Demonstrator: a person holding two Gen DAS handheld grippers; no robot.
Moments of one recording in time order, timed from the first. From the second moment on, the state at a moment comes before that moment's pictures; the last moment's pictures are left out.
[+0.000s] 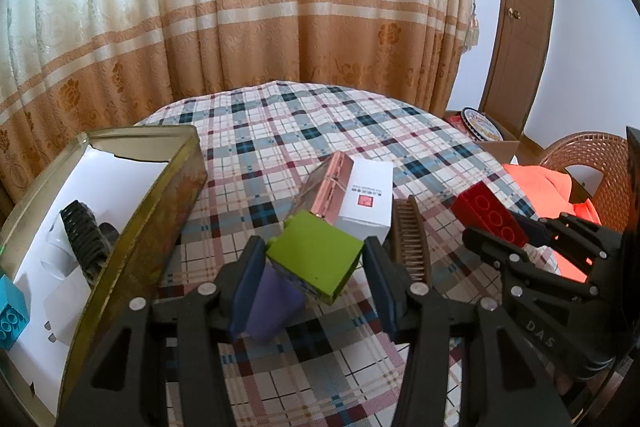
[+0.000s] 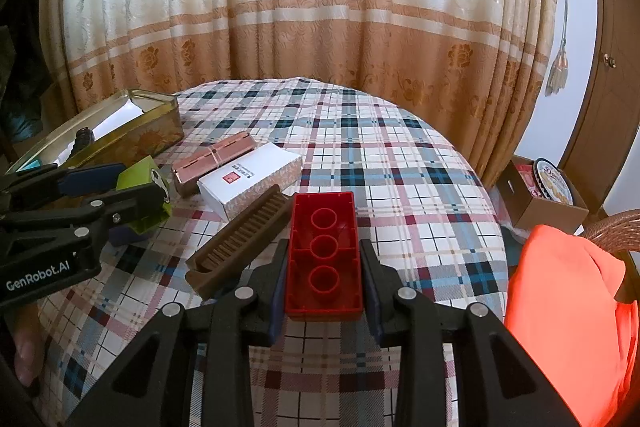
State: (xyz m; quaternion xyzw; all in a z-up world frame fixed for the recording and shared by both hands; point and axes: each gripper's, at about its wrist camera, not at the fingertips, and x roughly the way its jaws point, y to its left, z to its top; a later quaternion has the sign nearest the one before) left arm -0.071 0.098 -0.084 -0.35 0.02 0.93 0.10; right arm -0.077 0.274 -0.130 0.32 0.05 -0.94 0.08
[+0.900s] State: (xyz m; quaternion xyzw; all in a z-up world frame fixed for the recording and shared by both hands) left arm -0.063 0.094 -0.077 -0.32 0.01 0.94 0.08; right arm -0.070 0.274 -0.128 0.30 0.05 -0.95 0.08
